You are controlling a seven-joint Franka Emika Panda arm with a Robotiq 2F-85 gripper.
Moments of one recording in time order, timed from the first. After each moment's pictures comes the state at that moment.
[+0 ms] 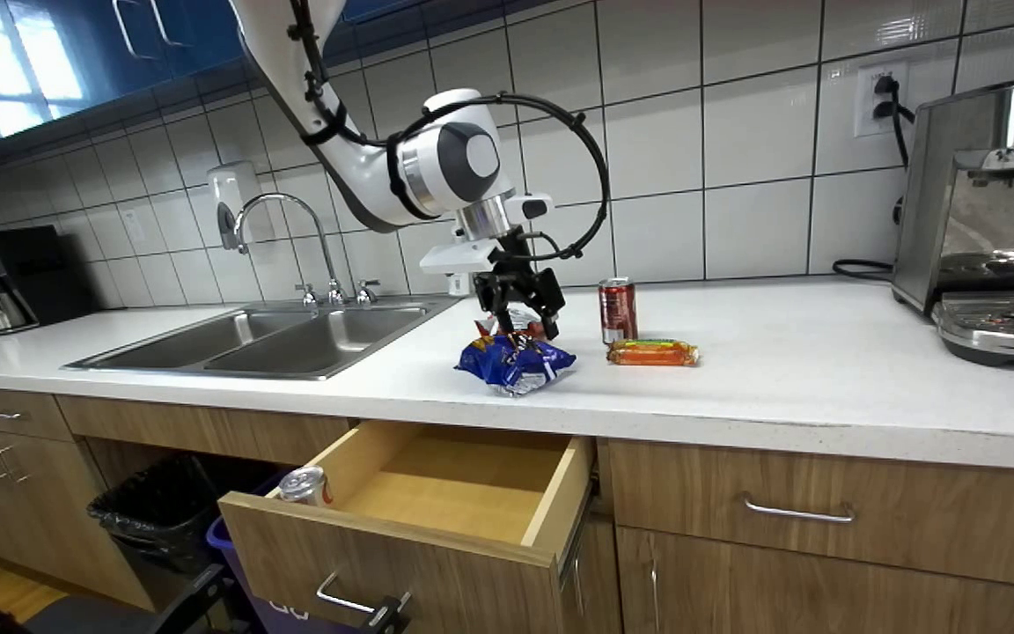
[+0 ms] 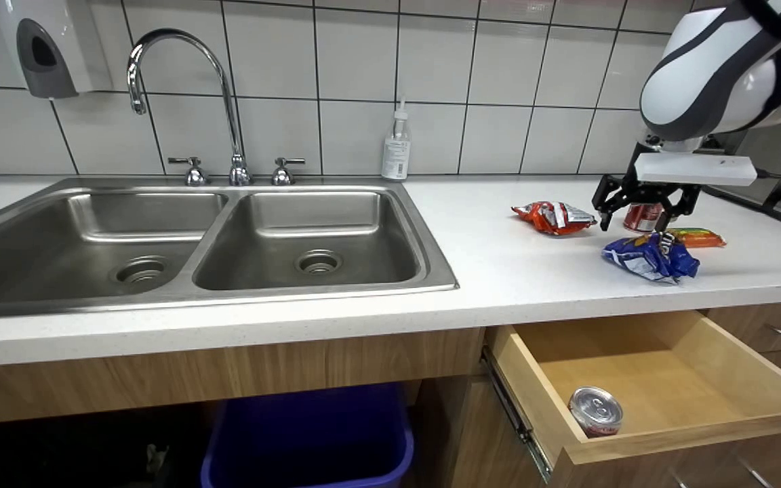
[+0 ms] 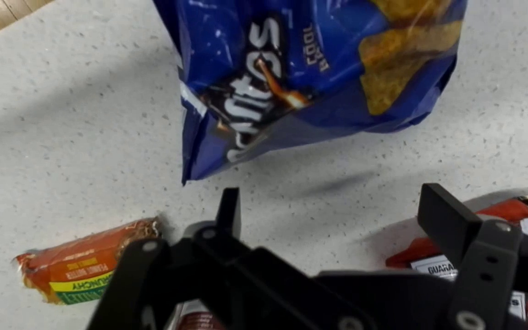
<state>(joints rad) -0.05 0.44 -0.15 -2.04 -0.13 2.63 0.31</state>
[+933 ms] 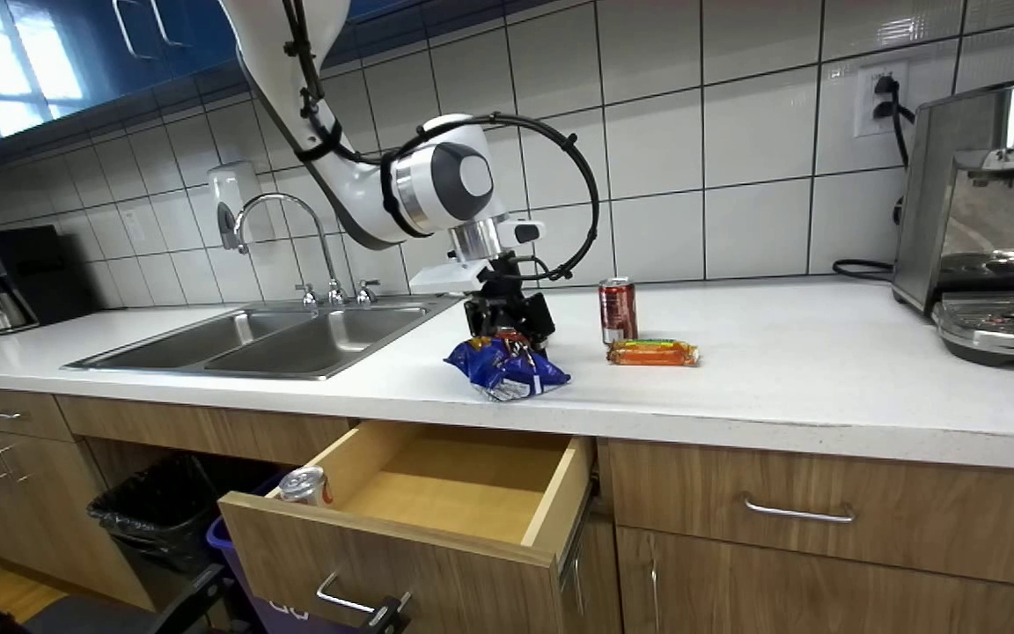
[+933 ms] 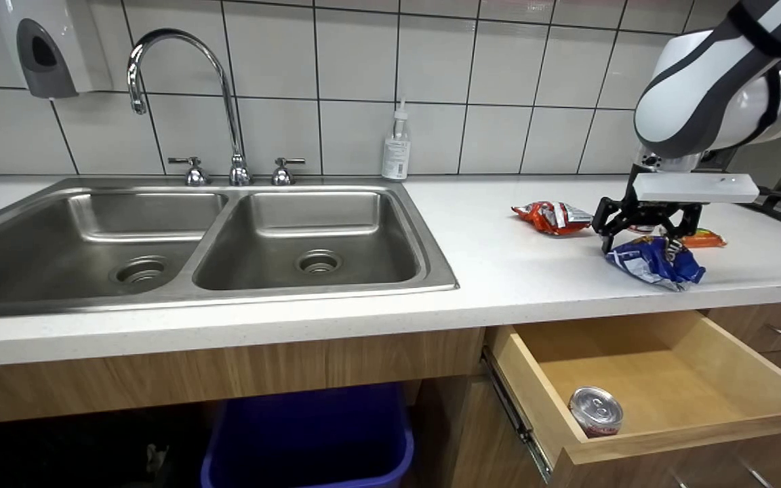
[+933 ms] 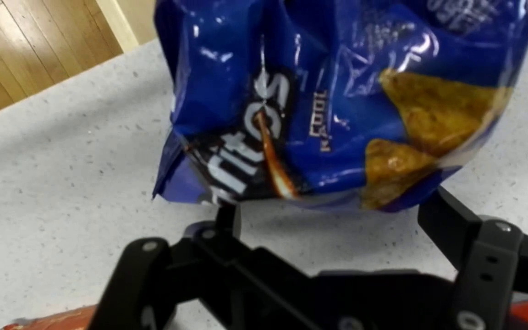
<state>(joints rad) -0.03 0.45 -0.15 -2.07 -0.13 2.58 0.31</state>
